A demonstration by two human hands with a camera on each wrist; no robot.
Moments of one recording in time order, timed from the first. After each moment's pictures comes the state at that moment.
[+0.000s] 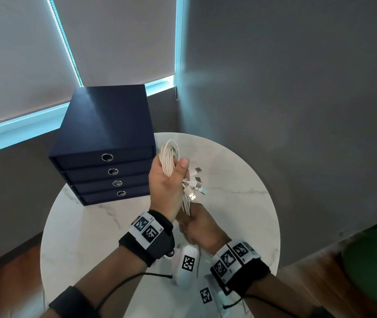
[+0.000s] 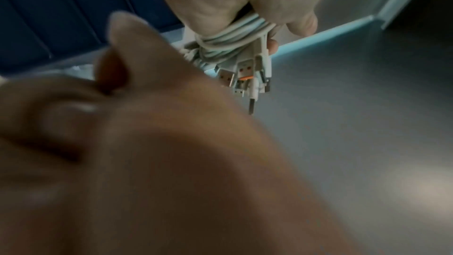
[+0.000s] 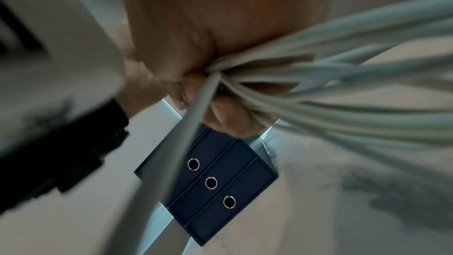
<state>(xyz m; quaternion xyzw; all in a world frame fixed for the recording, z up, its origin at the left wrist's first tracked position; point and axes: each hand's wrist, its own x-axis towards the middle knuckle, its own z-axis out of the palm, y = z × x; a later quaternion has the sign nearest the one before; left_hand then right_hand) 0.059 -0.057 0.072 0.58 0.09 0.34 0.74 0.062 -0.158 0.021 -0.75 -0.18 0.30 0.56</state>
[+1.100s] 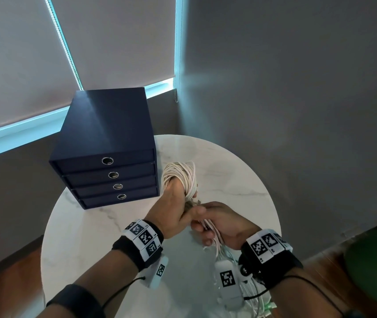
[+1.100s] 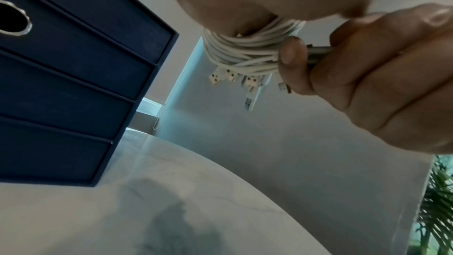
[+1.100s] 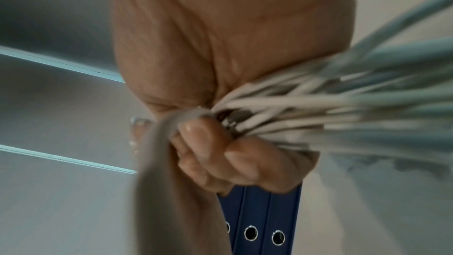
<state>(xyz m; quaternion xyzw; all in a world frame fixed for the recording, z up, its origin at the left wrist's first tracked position) 0.050 -0.026 0.018 0.90 -0.13 0.16 0.38 0.085 -0.199 0.065 -0.62 -0.10 0.49 0.61</state>
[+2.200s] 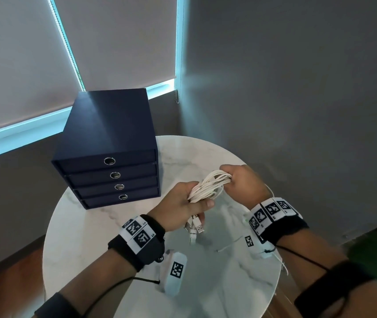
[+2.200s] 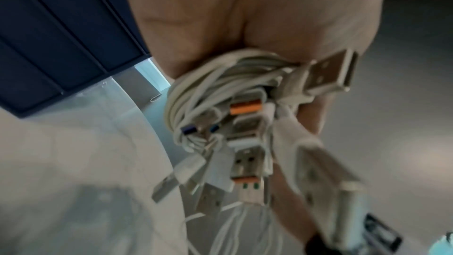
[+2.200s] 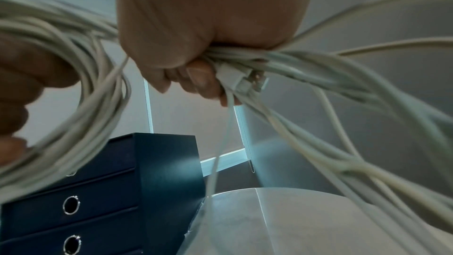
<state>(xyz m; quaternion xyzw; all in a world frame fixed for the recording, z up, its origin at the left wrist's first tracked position) 0.044 -0.044 0.065 0.75 -0.03 -0.05 0.66 0.158 -0.214 0.092 -0.93 -0.30 0.04 0.21</state>
